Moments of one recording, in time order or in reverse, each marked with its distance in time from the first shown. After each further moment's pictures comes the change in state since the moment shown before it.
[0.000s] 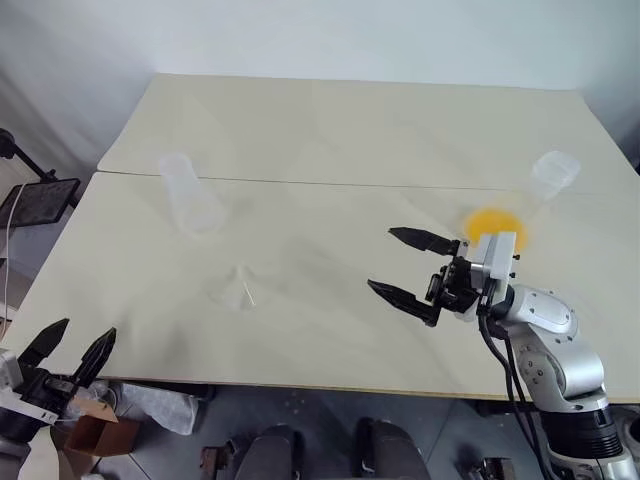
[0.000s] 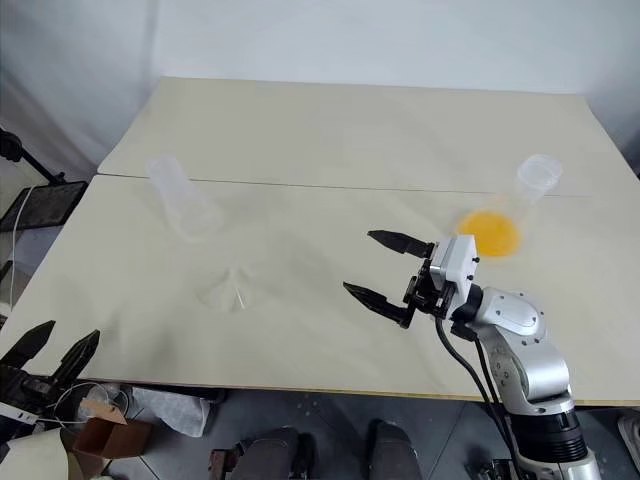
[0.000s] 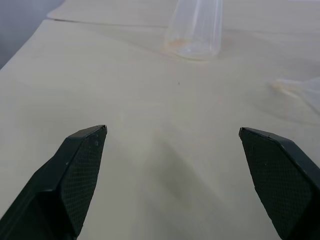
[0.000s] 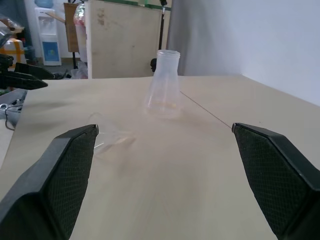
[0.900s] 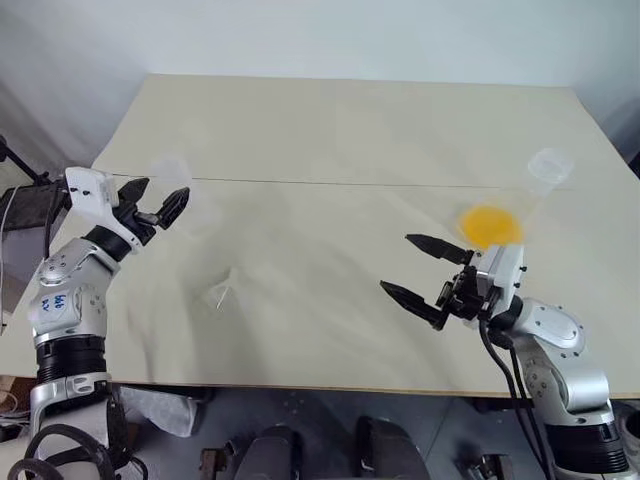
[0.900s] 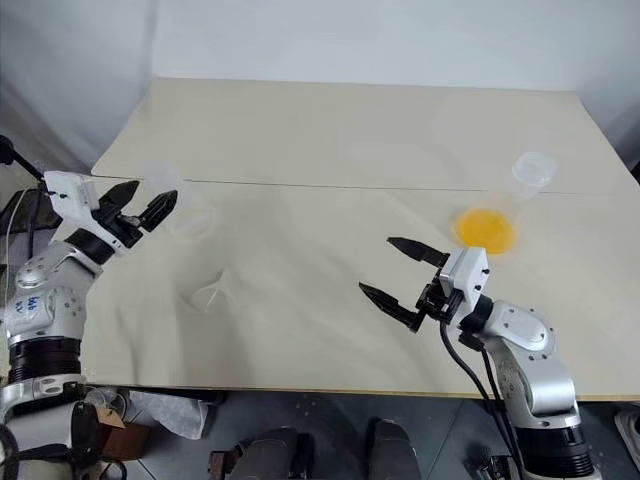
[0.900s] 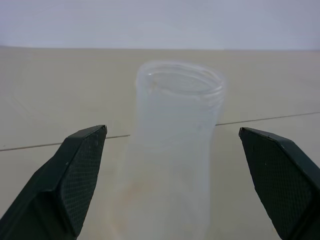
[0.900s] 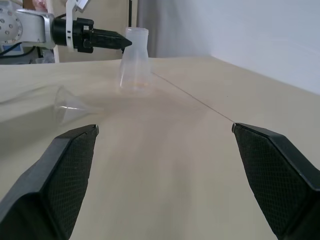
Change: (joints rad) left arm -0.908 0.117 -0.386 0.438 0.212 0.133 0.199; right arm 0.076 0.013 -0.030 0.022 -0.046 -0.052 -0.048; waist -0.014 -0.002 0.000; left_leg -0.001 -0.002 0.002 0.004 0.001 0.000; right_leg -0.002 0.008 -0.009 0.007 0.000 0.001
